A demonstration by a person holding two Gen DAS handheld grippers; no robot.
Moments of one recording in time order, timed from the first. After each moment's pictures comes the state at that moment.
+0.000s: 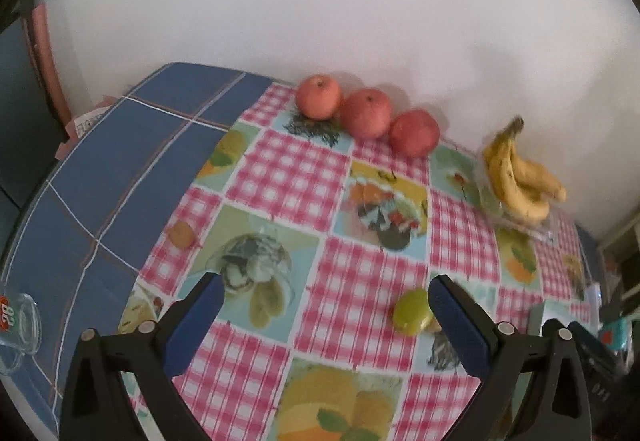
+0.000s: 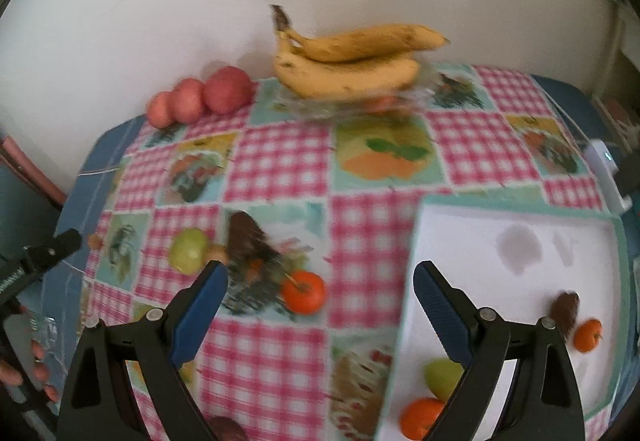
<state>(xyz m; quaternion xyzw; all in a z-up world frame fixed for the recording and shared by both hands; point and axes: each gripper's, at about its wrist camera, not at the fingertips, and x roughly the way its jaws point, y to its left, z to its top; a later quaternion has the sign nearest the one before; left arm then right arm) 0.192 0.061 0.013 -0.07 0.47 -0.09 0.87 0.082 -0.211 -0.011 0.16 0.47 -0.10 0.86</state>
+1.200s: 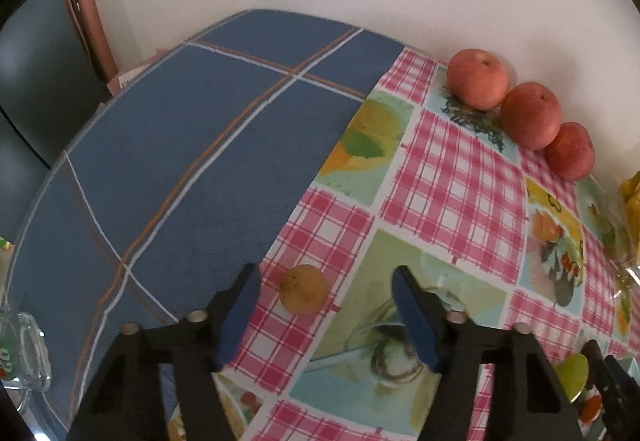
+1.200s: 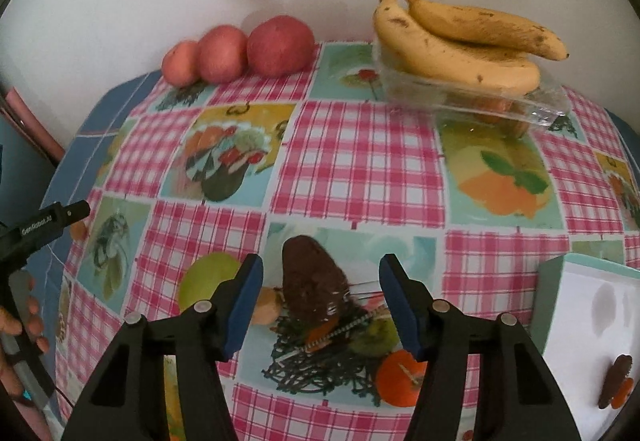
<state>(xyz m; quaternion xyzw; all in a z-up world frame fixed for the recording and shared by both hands) 0.281 0.151 -0.081 -0.07 0.52 0.02 0.85 0.168 -0.156 -0.071 0.10 0.51 -0.05 0.85</state>
